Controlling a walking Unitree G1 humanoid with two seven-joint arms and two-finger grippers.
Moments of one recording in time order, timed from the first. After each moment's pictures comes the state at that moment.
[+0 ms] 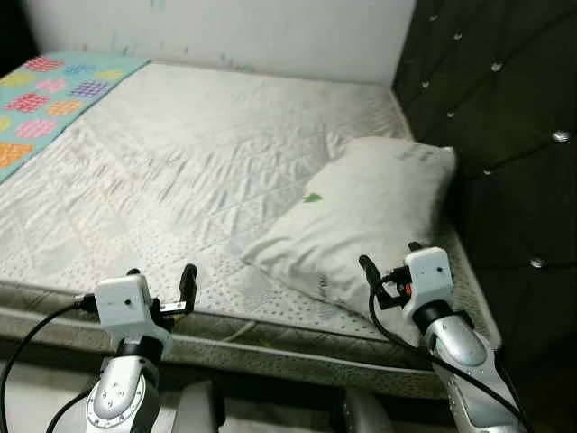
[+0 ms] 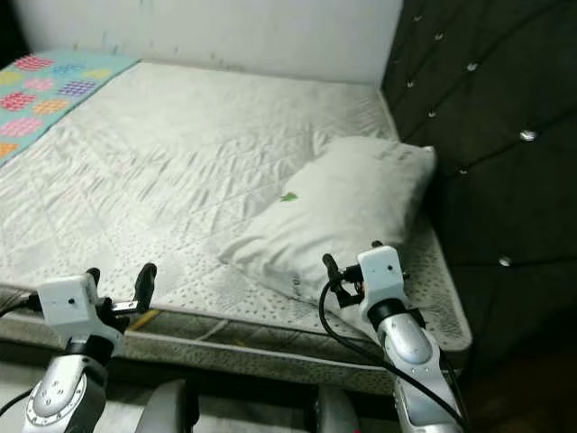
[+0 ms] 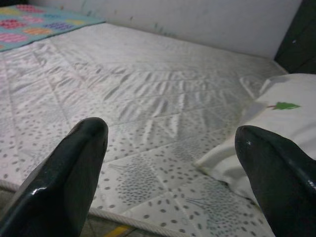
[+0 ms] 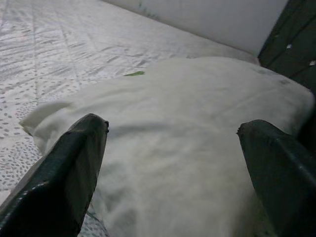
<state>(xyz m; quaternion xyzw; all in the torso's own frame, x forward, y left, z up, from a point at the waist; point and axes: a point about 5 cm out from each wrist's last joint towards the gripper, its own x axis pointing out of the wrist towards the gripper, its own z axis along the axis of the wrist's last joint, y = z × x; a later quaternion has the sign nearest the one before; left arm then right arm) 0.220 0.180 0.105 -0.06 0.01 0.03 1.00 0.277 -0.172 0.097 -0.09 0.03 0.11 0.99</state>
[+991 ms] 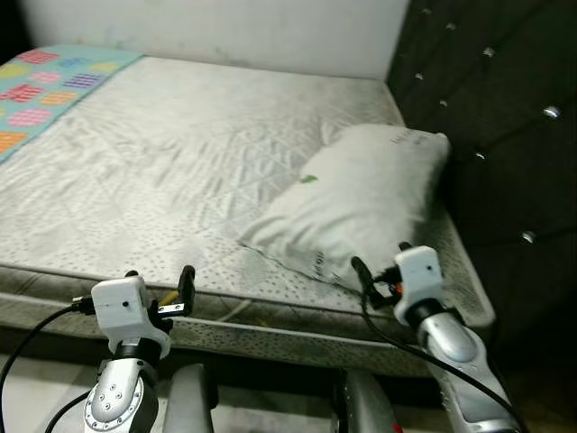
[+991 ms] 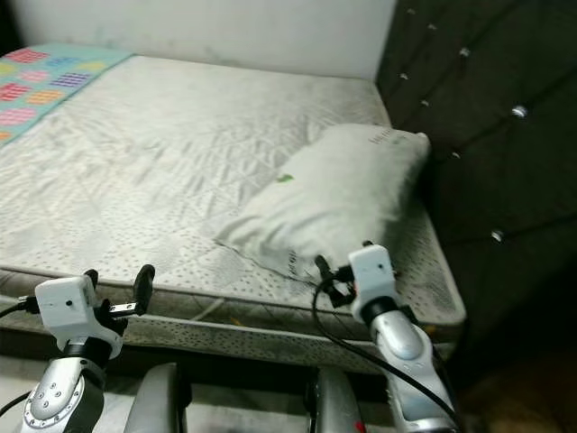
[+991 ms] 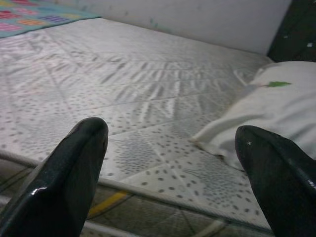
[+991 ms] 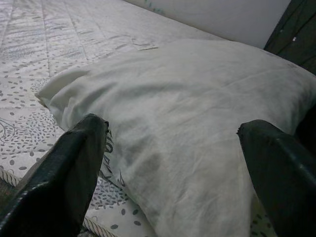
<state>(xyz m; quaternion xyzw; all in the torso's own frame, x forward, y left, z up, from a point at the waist) 0.218 0.179 0.105 -0.07 0.02 0.03 1.00 0.283 -0.159 0.095 -0.09 0.03 0.13 0.99</state>
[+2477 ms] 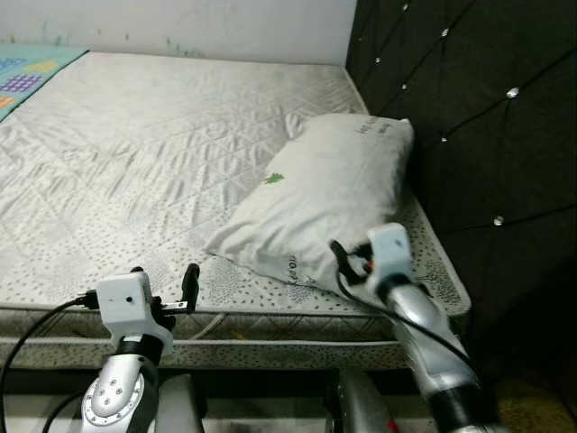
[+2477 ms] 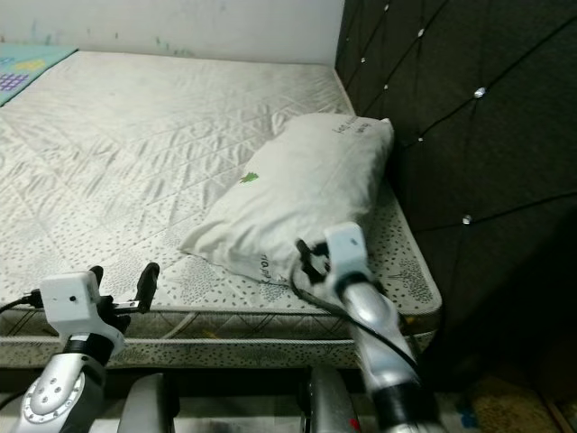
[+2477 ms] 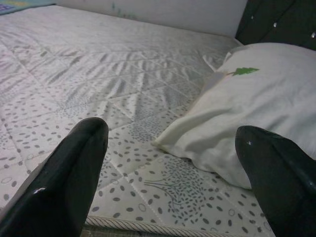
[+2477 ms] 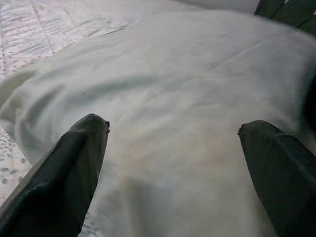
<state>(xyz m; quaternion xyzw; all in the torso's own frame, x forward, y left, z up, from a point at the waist) 0.220 0.180 0.108 -0.06 0.02 0.01 1.00 0.323 -0.127 0.096 -0.06 0.06 0.13 0.99</state>
